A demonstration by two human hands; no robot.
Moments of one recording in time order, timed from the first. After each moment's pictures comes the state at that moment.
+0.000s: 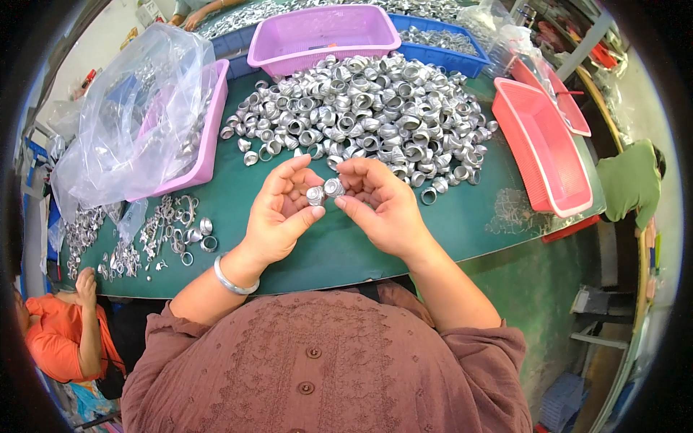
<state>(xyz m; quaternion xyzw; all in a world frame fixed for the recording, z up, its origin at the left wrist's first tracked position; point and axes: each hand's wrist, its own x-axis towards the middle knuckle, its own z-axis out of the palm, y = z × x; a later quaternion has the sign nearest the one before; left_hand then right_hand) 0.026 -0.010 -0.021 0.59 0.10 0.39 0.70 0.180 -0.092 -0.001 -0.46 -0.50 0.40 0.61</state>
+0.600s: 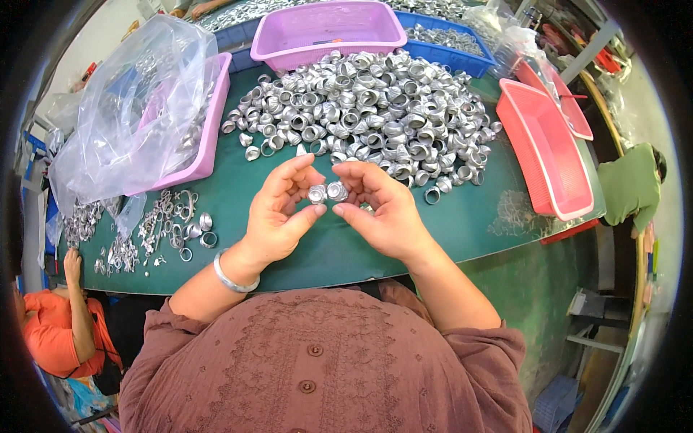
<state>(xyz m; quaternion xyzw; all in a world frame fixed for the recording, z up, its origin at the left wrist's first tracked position) 0.021 -0.006 -0.021 0.69 0.08 0.39 0.61 0.178 -0.092 -0.005 -0.45 -0.53 0.40 0.60</state>
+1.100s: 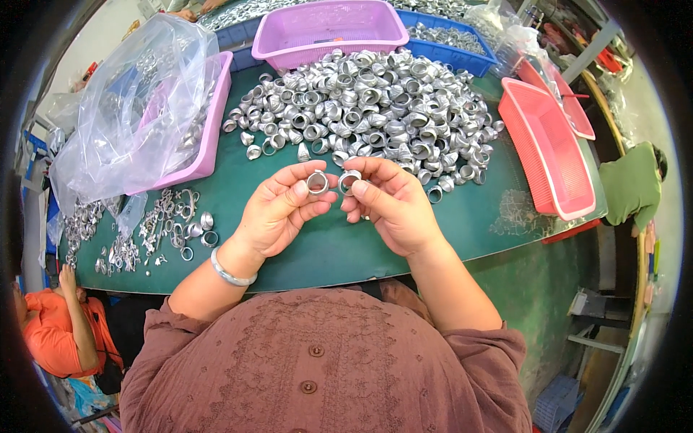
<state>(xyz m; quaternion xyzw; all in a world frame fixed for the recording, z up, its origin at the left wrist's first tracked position) 0.018 0.002 -0.015 0.39 0.11 0.27 0.87 0.181 -0.092 0.004 -0.37 -0.30 0.57 0.67</state>
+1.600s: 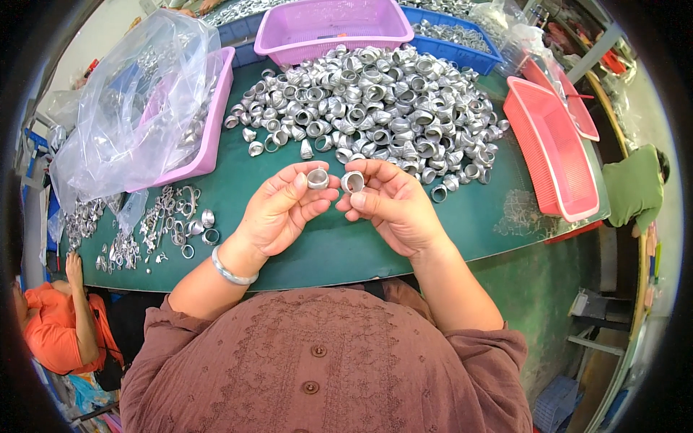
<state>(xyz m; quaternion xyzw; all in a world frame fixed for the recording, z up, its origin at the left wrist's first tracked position) 0.017 0.005 -0.020 0.33 0.11 0.26 0.90 0.184 -0.091 -0.001 -0.34 -0.28 0.62 0.65</state>
